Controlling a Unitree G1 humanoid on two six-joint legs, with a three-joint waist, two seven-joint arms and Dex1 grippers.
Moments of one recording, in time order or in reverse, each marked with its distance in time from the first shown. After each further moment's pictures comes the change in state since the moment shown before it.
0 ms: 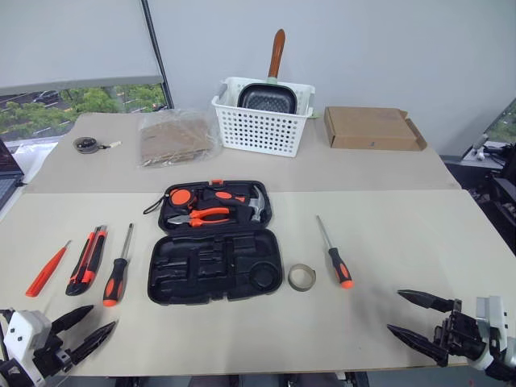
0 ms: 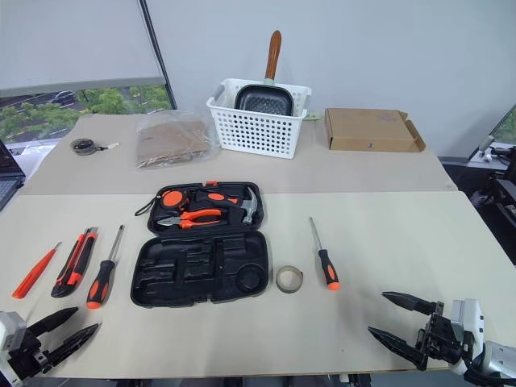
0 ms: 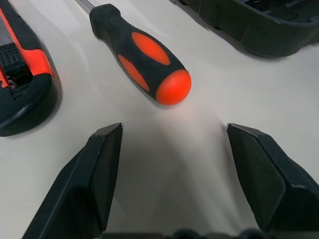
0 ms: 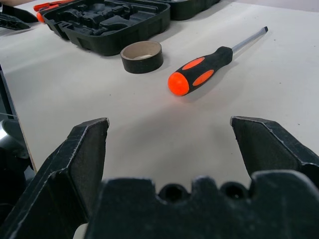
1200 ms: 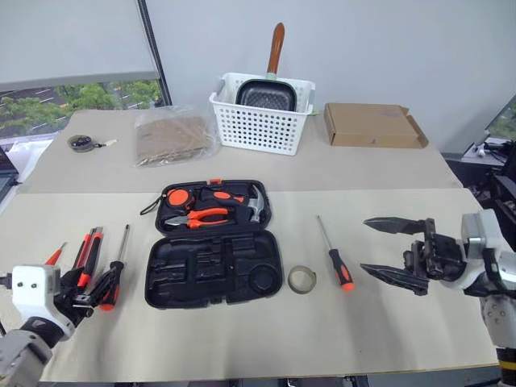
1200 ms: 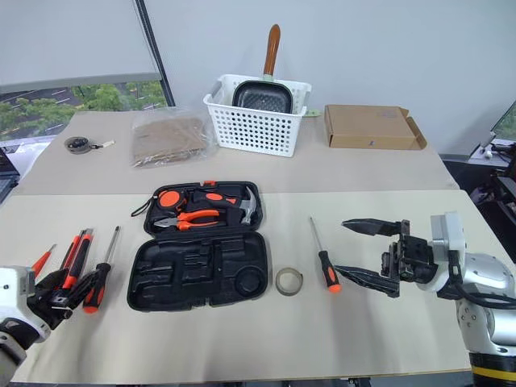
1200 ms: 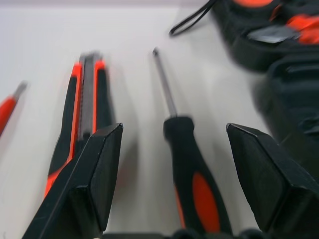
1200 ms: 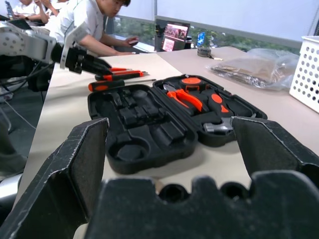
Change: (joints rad) left arm -0.042 -0.113 0.001 -0.610 -0.124 0.610 0.792; right arm -0.390 -0.114 0.120 -0.334 0.163 0.359 -0.084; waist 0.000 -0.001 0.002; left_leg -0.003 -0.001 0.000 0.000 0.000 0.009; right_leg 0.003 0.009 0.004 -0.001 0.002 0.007
